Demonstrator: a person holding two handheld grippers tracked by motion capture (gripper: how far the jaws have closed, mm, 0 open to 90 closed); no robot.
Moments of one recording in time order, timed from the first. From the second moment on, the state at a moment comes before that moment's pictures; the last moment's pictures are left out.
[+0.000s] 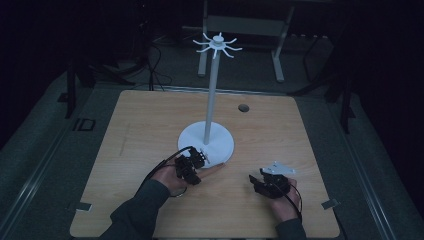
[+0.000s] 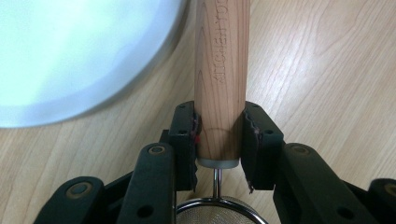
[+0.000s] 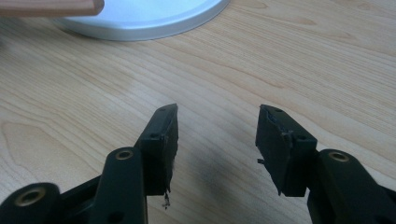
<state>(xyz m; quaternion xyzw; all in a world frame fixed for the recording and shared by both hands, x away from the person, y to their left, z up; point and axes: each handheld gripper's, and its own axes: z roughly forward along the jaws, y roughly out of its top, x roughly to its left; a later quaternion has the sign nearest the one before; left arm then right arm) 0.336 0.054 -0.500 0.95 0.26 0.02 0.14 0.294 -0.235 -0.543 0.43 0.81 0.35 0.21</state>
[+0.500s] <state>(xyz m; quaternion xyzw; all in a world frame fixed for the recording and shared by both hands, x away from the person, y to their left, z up) 0.333 0.052 -0.478 0.94 0.27 0.04 0.20 0.295 -0.237 -0.545 0.43 0.80 0.35 0.21</state>
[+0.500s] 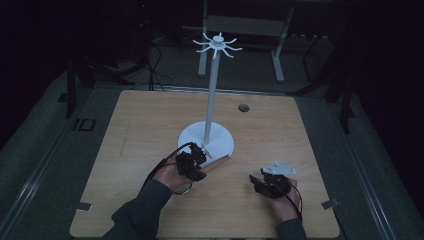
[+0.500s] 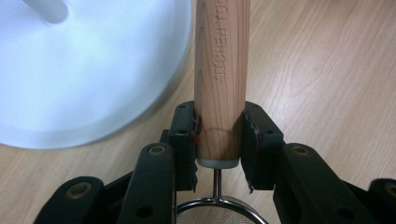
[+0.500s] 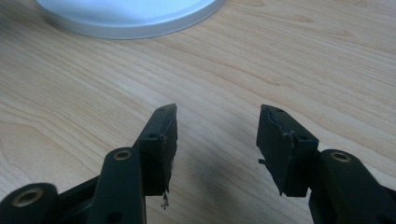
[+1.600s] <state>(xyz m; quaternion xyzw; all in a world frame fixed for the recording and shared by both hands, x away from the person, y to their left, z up) 0.326 0.054 -0.438 0.88 0.32 0.11 0.34 0.295 -0.240 -0.545 0.44 0.80 0.35 0.22</state>
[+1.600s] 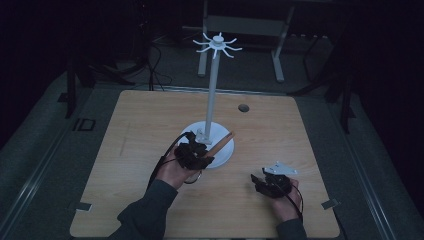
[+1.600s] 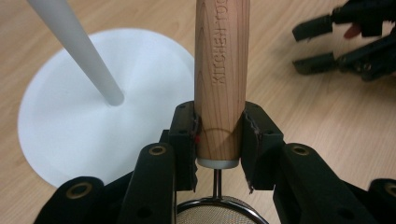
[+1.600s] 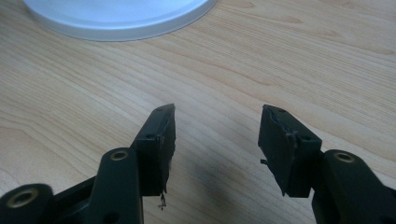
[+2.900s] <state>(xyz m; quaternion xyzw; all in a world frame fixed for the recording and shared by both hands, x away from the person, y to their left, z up) 0.321 0.074 -0.389 0.79 0.35 0.17 0.48 0.296 -0.241 -0.546 0.44 0.80 0.35 0.22</state>
